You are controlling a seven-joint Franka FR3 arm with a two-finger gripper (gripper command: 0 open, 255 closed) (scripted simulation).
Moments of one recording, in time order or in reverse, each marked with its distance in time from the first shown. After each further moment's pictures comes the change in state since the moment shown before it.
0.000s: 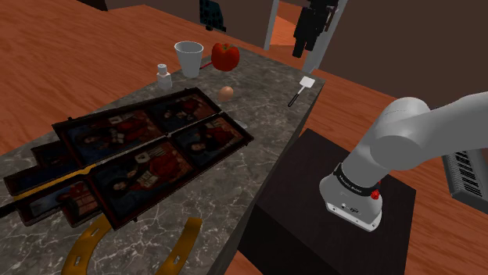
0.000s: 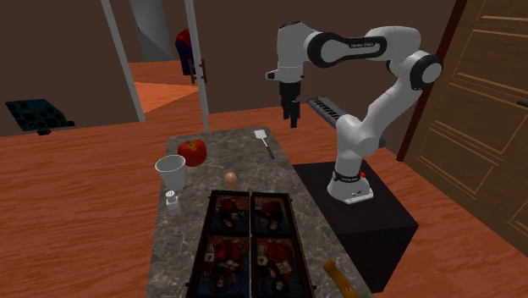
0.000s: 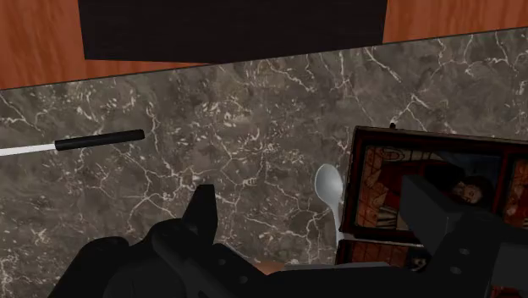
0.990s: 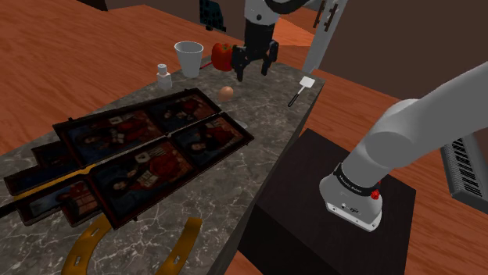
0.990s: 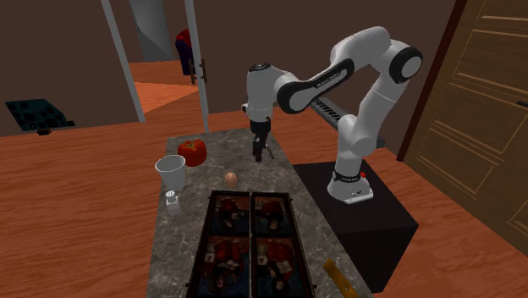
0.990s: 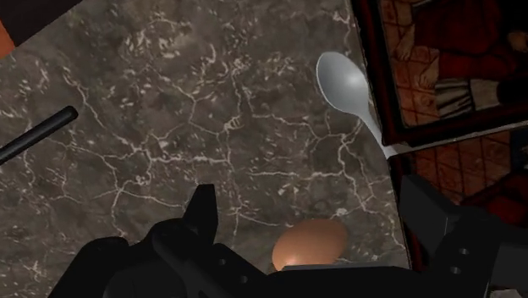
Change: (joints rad) arm -0.110 0.369 0.241 -0.004 -0.020 0.412 0.493
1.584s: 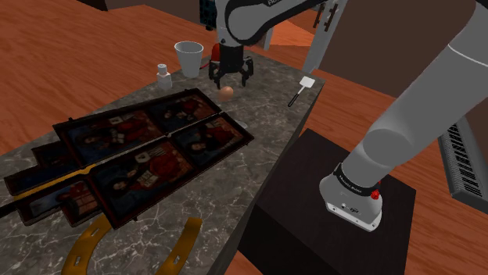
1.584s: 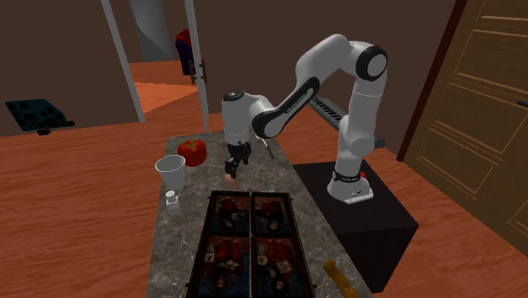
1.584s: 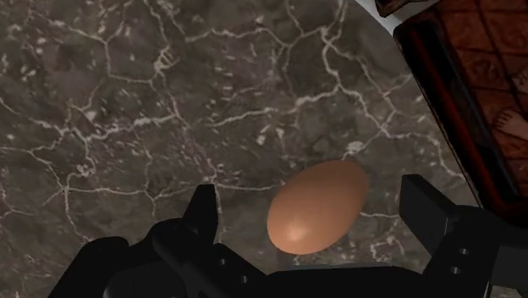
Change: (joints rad) arm -0.077 0.357 0.085 0.144 -0.189 0.186 0.402
